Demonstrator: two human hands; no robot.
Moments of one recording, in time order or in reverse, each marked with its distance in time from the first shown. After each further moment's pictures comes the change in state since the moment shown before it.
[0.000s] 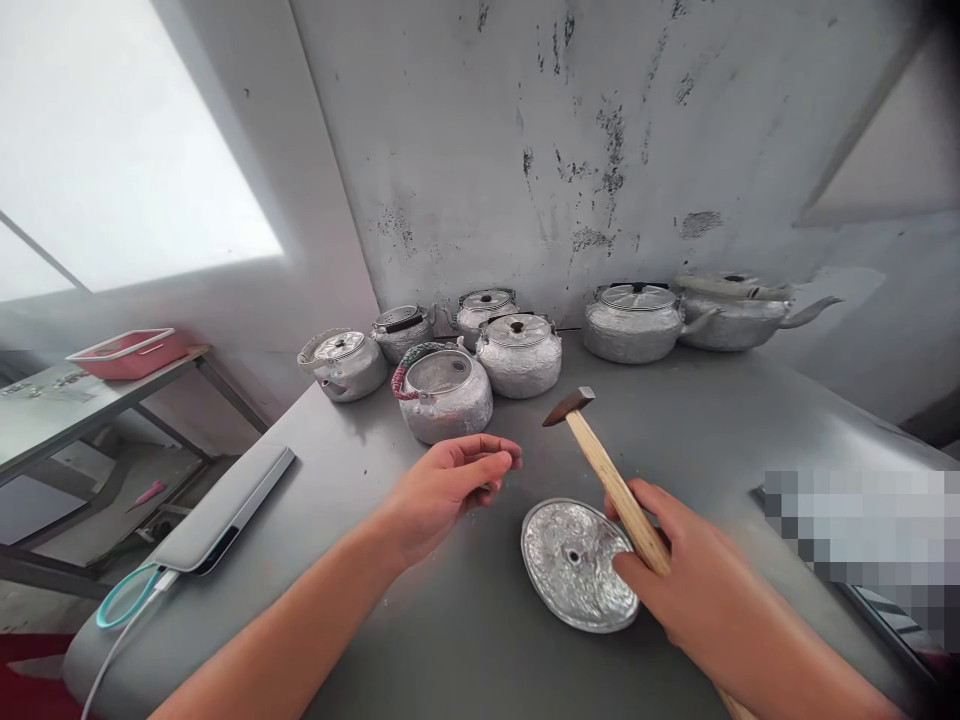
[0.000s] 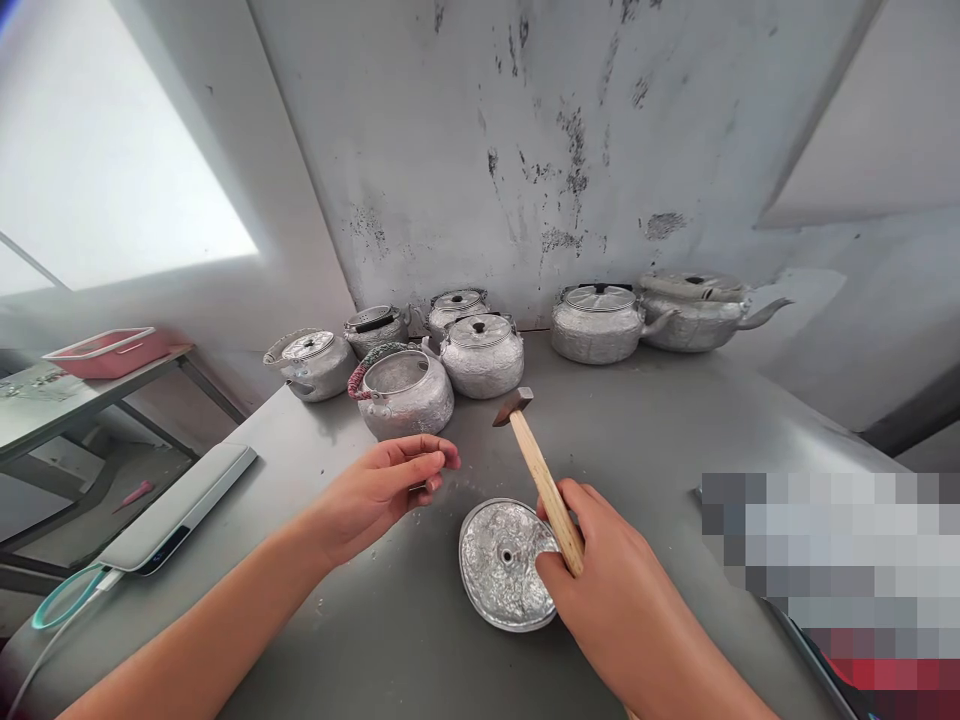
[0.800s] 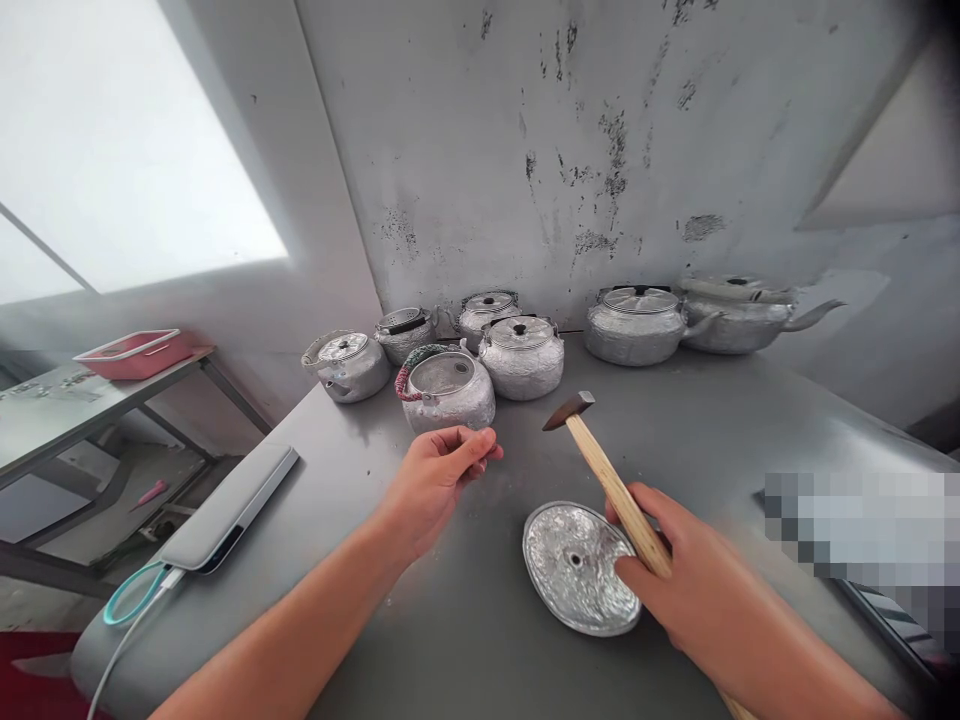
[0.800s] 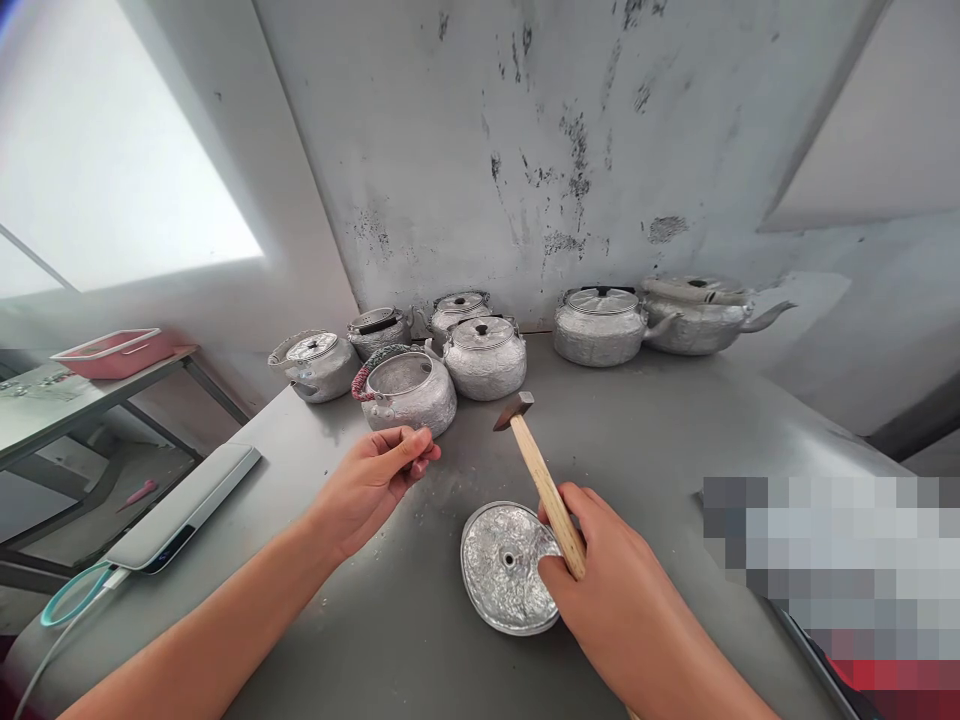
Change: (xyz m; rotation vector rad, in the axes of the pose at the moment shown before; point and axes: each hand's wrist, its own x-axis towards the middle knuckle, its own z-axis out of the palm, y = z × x) left_hand 0.006 -0.005 -0.004 -0.118 0.197 0.148; right_hand 0.001 -0.004 -0.001 -0.027 -0.060 0.067
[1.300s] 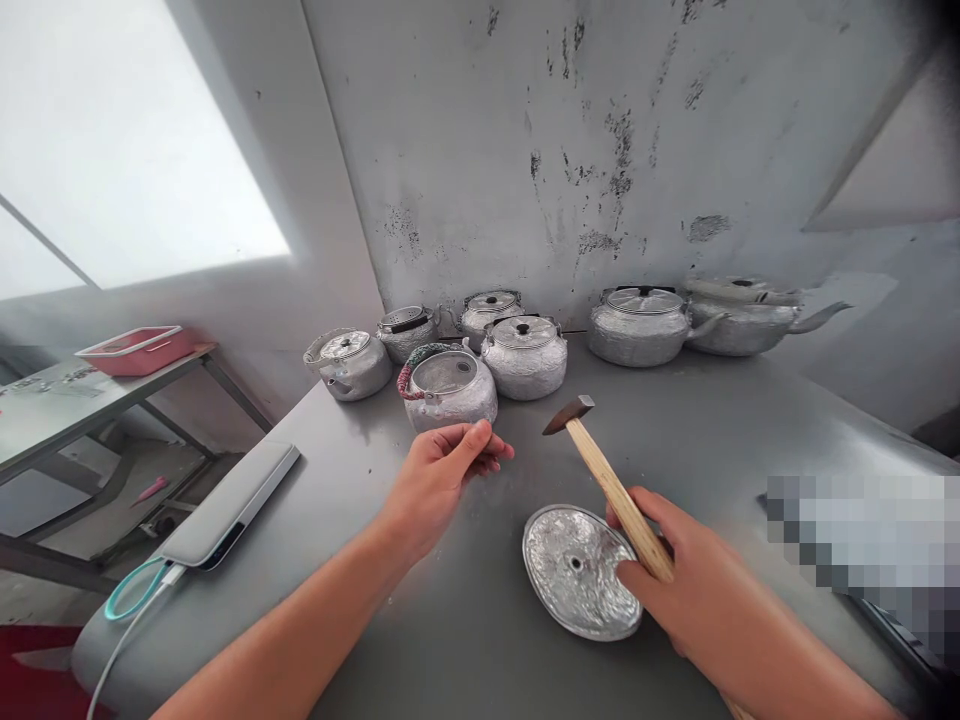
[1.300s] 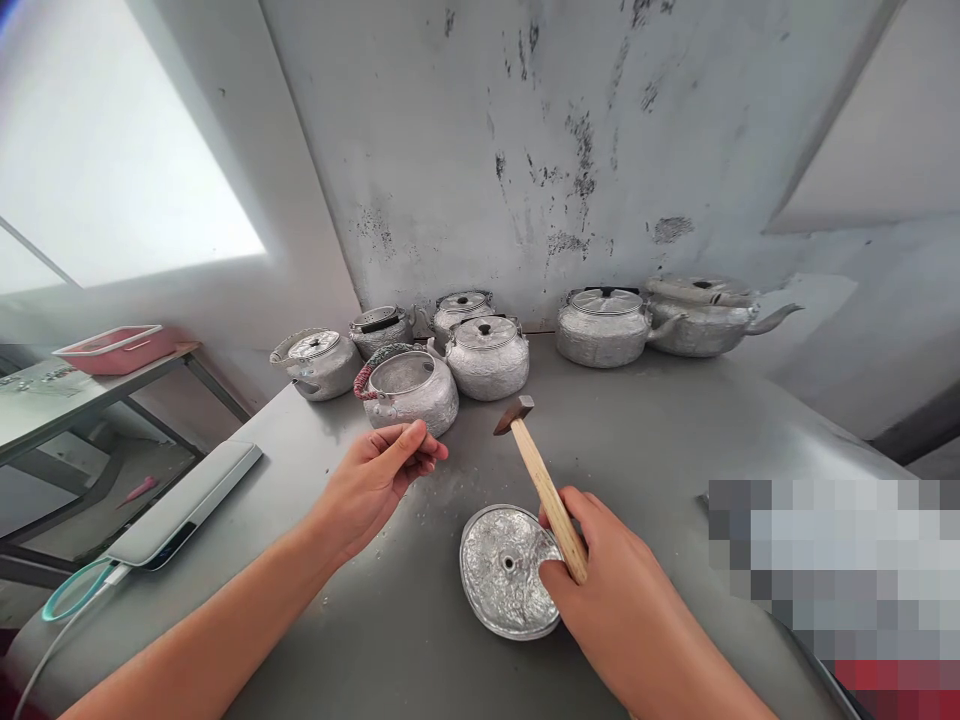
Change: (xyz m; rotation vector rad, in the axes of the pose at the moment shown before) left_hand -0.002 0.000 0.002 0.113 -0.005 0.103; right_hand 0.002 0.008 0.007 0.027 -0.003 -0.016
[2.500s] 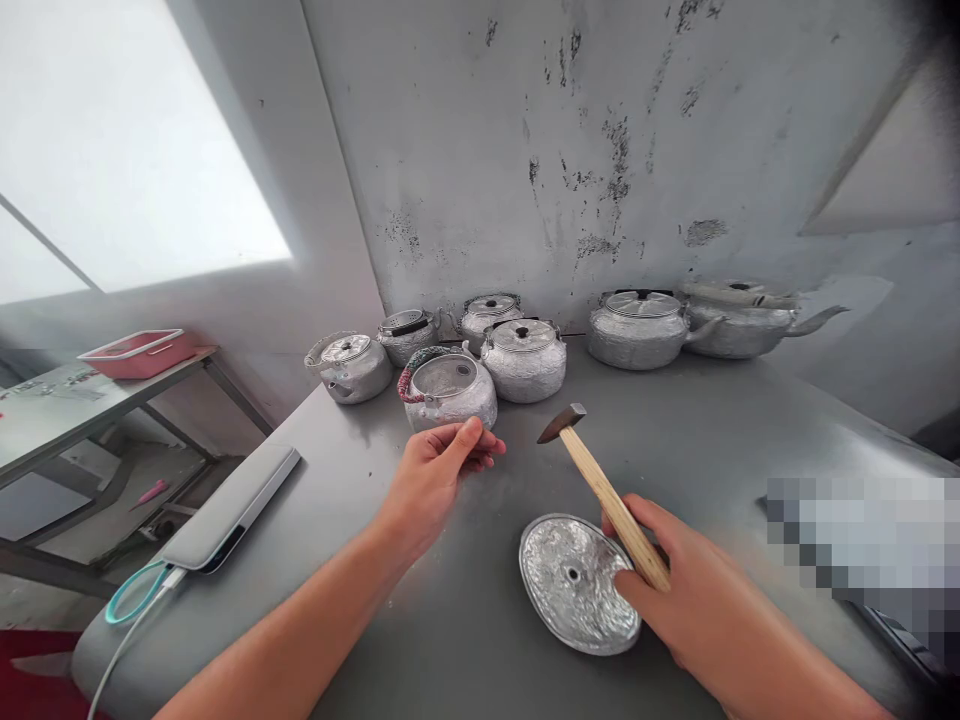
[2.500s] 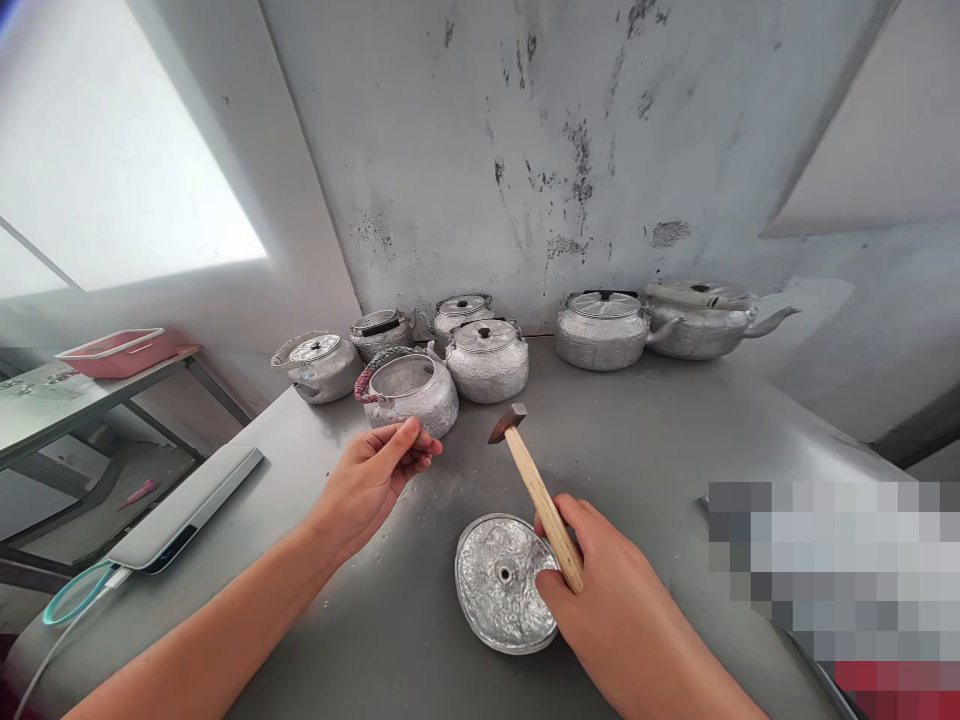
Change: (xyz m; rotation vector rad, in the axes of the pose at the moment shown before) left_hand 0.005 -0.003 -0.002 -0.035 0.065 0.026; right_hand -0.004 -0.006 -0.002 0.034 -0.030 -0.012
